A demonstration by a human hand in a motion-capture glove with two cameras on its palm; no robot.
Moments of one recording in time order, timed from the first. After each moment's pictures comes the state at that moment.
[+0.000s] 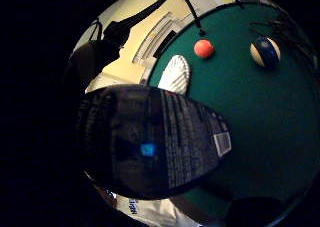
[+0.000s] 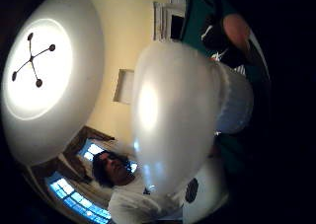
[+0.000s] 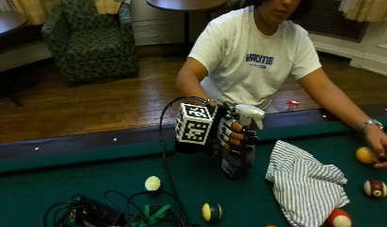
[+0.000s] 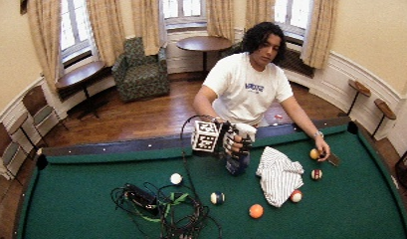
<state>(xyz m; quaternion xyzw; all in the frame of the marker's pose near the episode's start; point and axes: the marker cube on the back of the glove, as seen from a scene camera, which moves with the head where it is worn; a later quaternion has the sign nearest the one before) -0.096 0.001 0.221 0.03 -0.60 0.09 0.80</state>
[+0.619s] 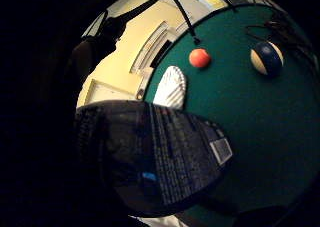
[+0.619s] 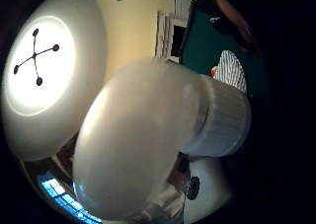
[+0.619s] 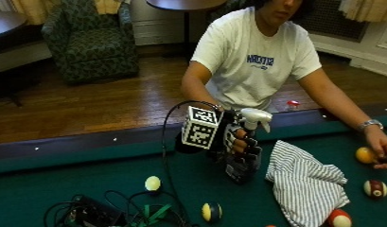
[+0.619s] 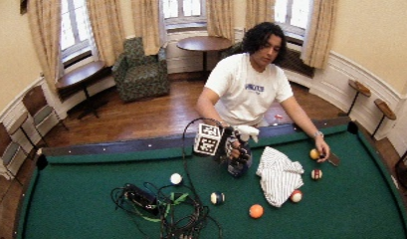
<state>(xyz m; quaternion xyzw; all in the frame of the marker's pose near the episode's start) -0.106 -0.023 0.233 0.08 -0.57 0.12 0.80</state>
